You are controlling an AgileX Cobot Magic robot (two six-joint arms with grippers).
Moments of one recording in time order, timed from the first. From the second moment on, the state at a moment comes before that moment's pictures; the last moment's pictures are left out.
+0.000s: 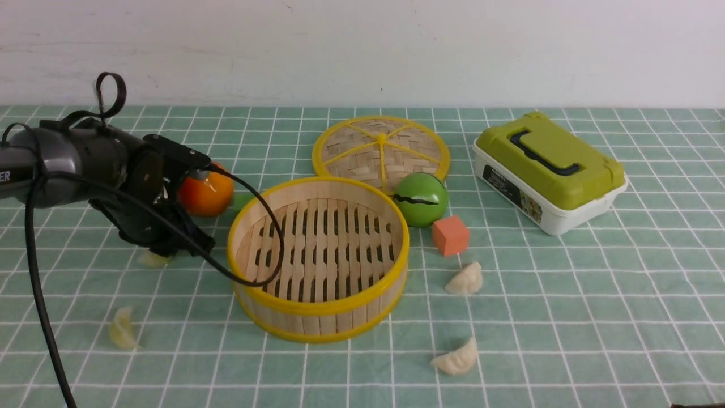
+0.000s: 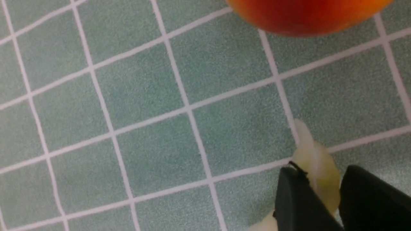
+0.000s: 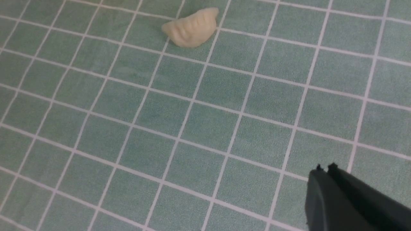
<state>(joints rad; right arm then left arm) 0.09 0.73 -0.41 0.51 0.66 -0.41 -0.13 2.00 -1.34 0.33 0.52 -0.06</state>
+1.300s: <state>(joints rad) 0.09 0.73 -0.41 0.53 0.65 -0.42 -0.29 2.06 -1.59 -0.27 0.62 -0.31</state>
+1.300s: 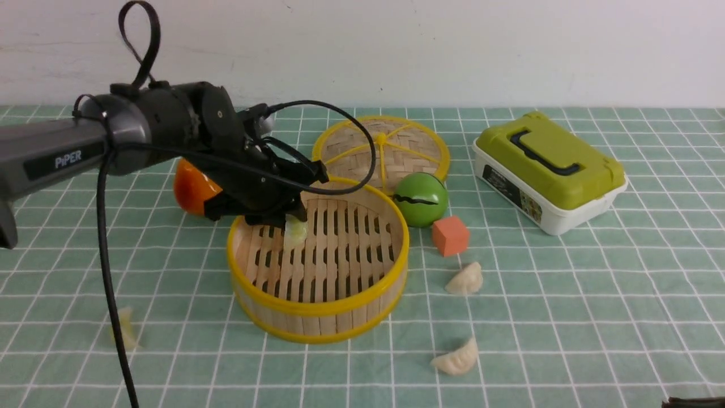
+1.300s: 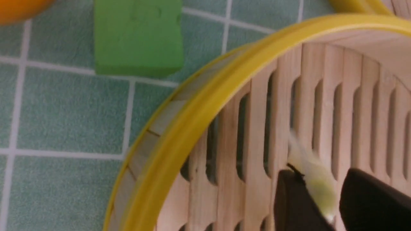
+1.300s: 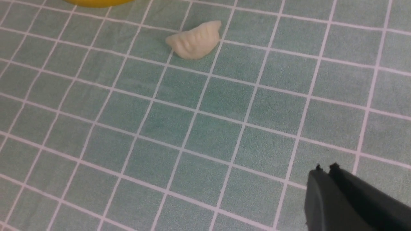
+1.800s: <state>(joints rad) 0.09 0.73 -0.41 0.54 0.66 -0.42 -0.28 1.61 -1.40 0.06 0.81 -0.41</state>
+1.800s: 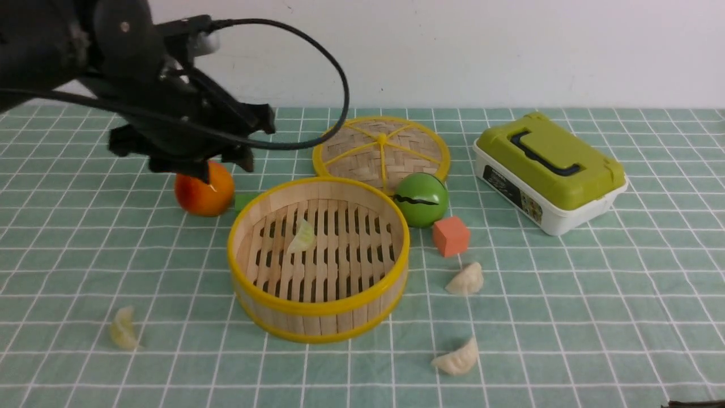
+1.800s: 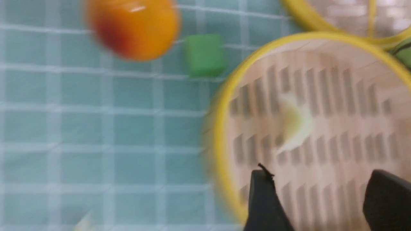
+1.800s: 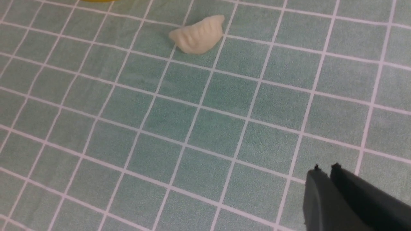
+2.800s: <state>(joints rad) 0.09 0.73 -0.41 0.57 0.63 -0.43 -0.12 1.75 -0.95 0.36 0.52 -0.86</state>
